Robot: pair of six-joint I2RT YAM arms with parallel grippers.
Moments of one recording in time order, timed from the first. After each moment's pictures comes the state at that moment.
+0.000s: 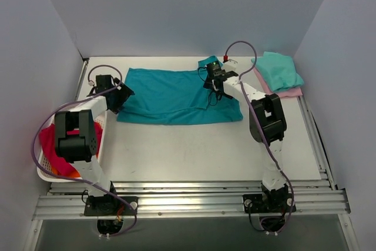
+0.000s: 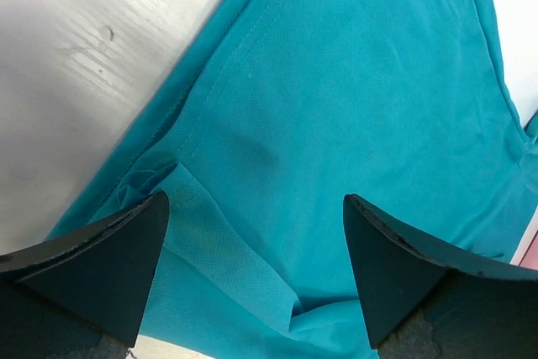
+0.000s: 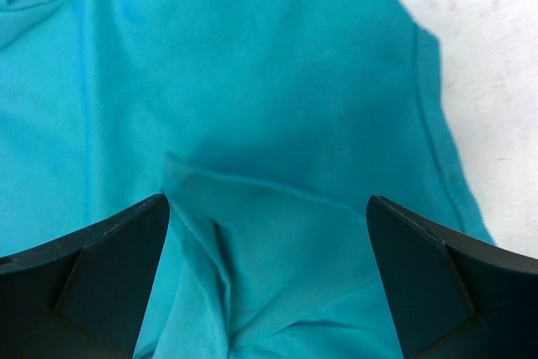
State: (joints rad) left arm 0.04 1.85 1.15 -0.12 0.09 -0.86; right arm 0.41 2.17 1.71 -0.51 0.49 0.74
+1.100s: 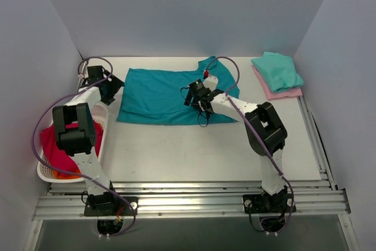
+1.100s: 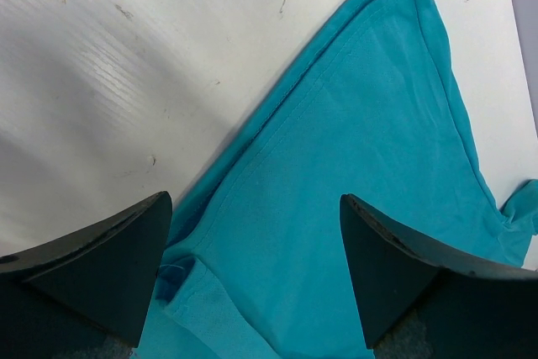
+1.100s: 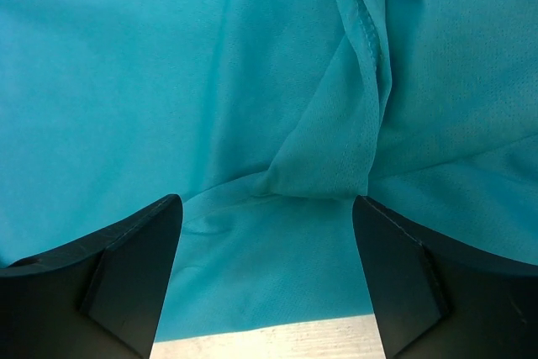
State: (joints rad) left arm 0.11 1.97 1.39 -0.23 0.03 -0.85; right arm 0.62 2.02 1.43 -0.32 0.37 0.84
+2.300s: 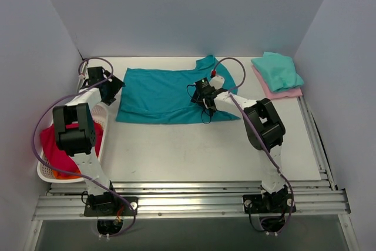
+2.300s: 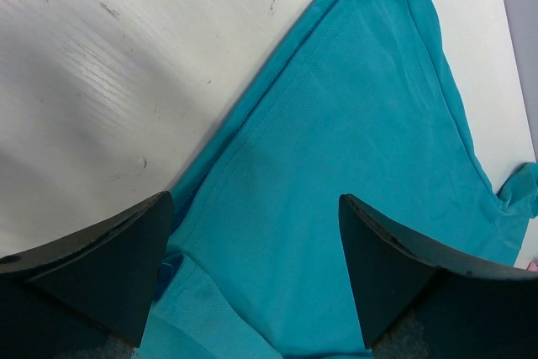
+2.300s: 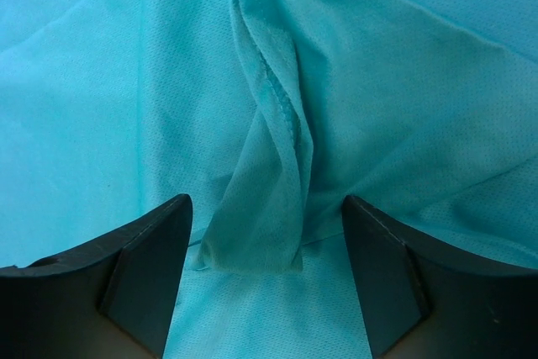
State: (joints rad) left arm 0.11 1.97 1.37 -0.19 0.05 -0.85; right arm 0.54 2.09 1.42 -0.25 0.38 0.87
